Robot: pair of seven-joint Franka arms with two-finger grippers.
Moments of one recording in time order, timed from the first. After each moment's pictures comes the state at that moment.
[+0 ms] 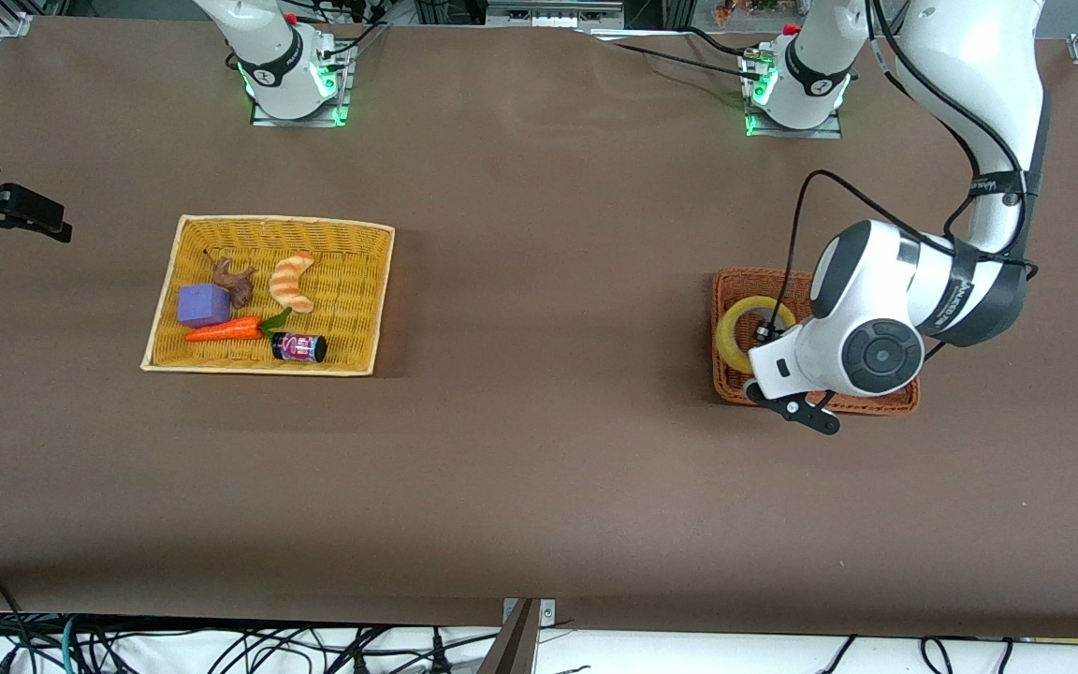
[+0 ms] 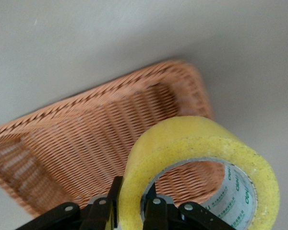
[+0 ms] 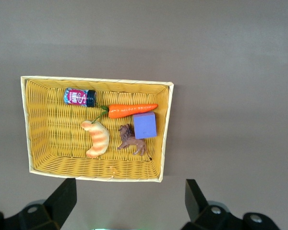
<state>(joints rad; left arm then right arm) -0.17 0.59 -0.10 -1.45 0.15 1.64 0.13 -0.15 0.09 0.09 -1.53 -0.06 1.52 -0.09</state>
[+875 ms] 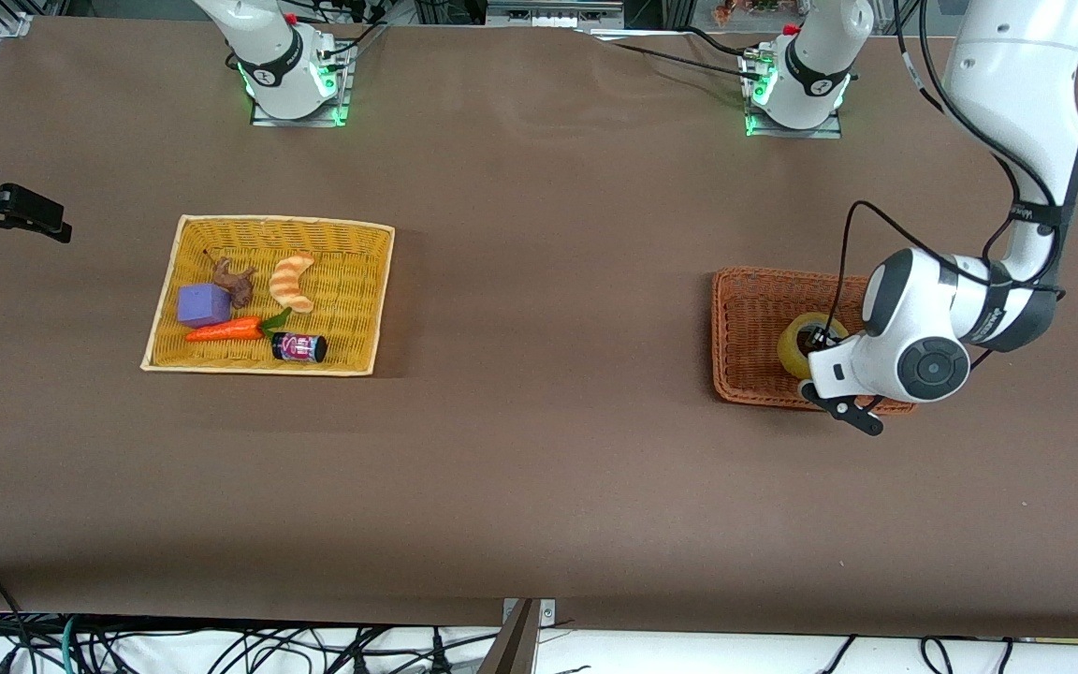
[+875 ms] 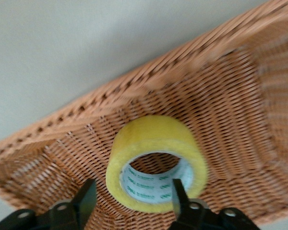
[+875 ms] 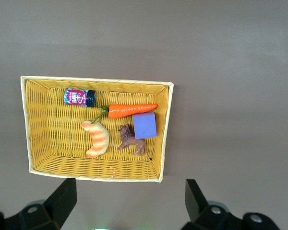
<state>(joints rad) 0.01 0.54 -0.17 -1.65 0.20 1.87 0.30 -0.15 0.09 0.09 -1.53 -0.06 1.52 -0.09</state>
